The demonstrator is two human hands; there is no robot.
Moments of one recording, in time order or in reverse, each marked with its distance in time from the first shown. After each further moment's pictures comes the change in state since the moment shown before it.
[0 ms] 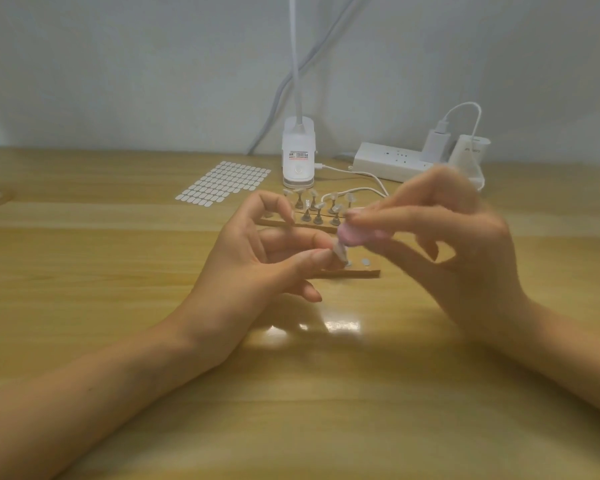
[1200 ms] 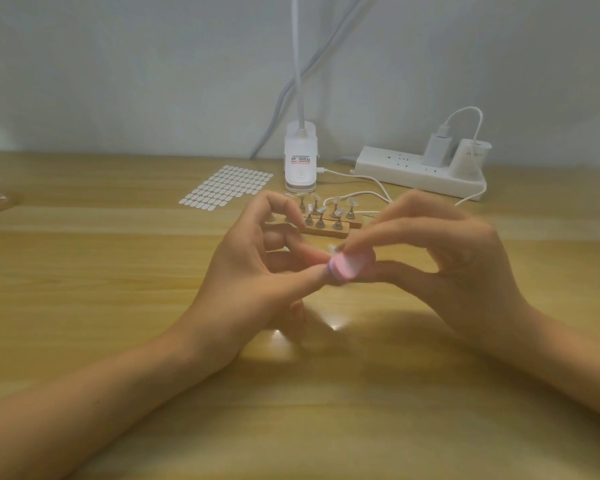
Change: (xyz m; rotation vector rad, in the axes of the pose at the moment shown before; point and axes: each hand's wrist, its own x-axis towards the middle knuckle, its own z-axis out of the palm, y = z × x) left_hand -0.001 0.003 0.003 0.176 0.067 0.022; right_hand 0.000 0.000 0.004 0.261 -0.085 0.103
